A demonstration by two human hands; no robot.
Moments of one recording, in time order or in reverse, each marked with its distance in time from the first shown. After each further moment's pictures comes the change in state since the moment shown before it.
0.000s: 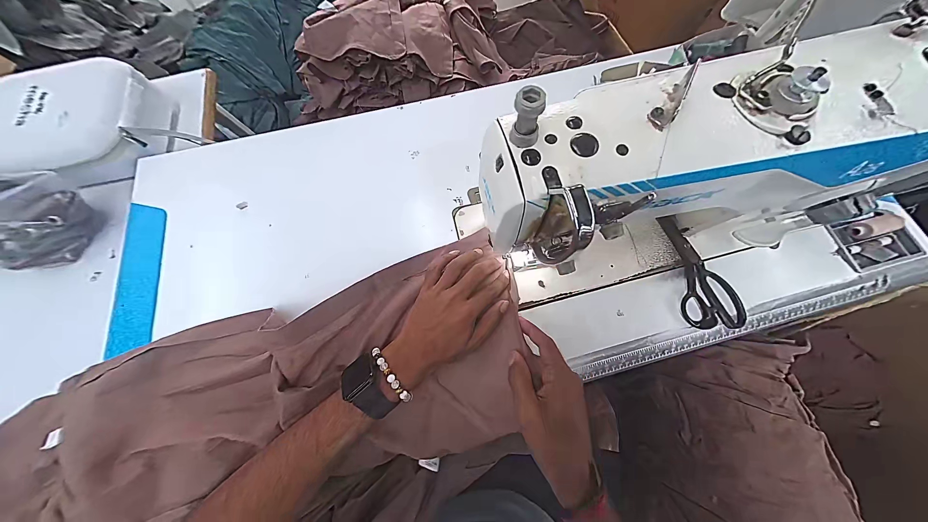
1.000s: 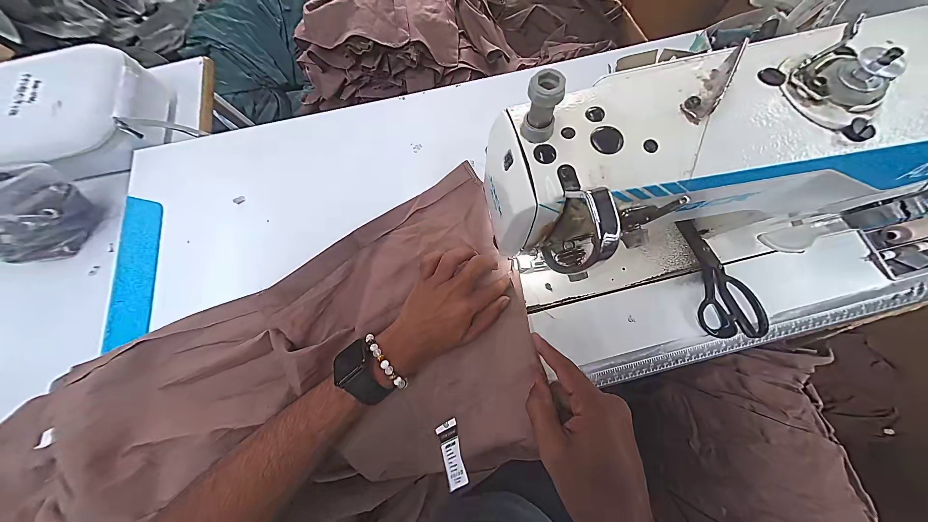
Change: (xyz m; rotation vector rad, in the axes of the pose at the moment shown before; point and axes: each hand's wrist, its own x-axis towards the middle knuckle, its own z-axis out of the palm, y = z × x) left_hand 0.006 -0.015 -0.004 0.067 0.035 0.062; right_hand -0.005 -0.027 -0.033 -0.279 -0.010 -0.080
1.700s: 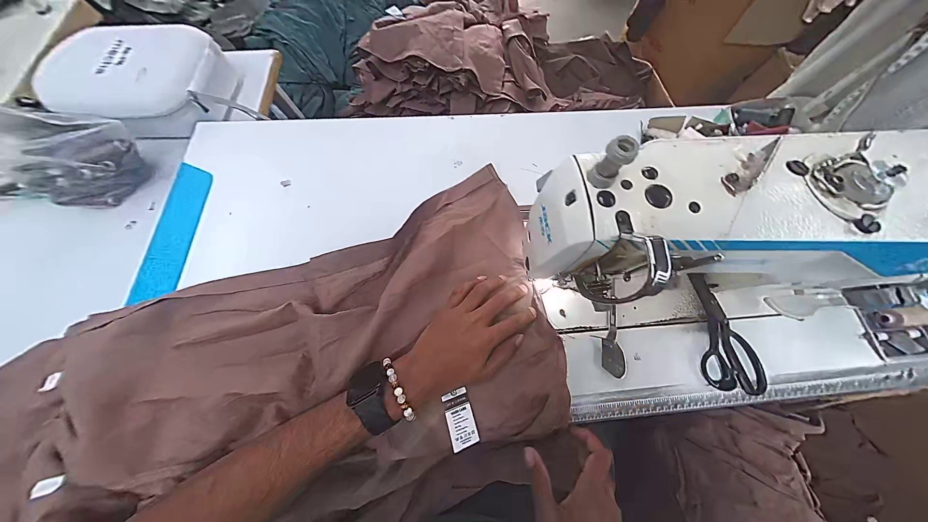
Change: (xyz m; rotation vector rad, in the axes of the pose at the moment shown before) left_hand -0.016 0.025 -0.003 -0.150 -0.113 -0.111; right_hand -0.073 0.066 0.017 -0.226 0.015 0.191
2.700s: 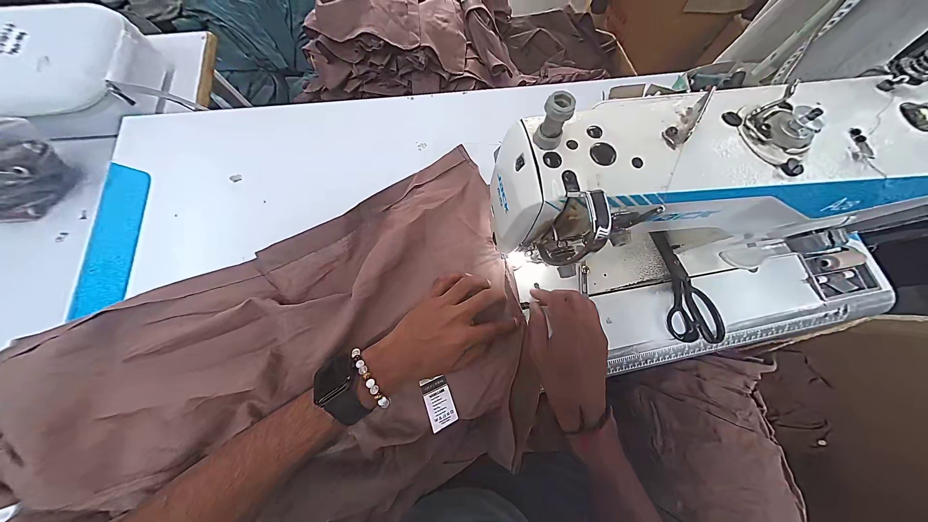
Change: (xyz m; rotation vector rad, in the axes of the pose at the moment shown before) left_hand -0.003 -0.002 -0.006 -0.021 -0.052 0.271; right_hand 0.130 -0.054 -0.011 -0.139 0.212 -0.395
